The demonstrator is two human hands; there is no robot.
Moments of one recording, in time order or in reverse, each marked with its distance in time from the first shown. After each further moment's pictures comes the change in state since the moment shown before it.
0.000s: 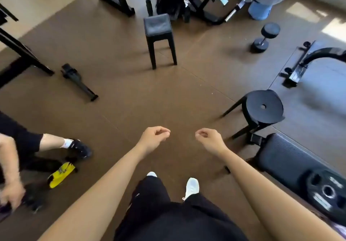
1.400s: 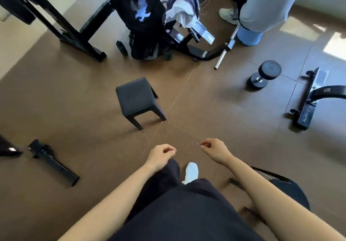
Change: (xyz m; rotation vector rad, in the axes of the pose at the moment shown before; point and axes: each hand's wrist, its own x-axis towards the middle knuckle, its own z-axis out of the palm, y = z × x) left_hand 0.585 0.363 -0.106 0.279 -0.143 -0.085; right_hand 0.572 -0.228 -0.292 -0.108 -0.093 0.109
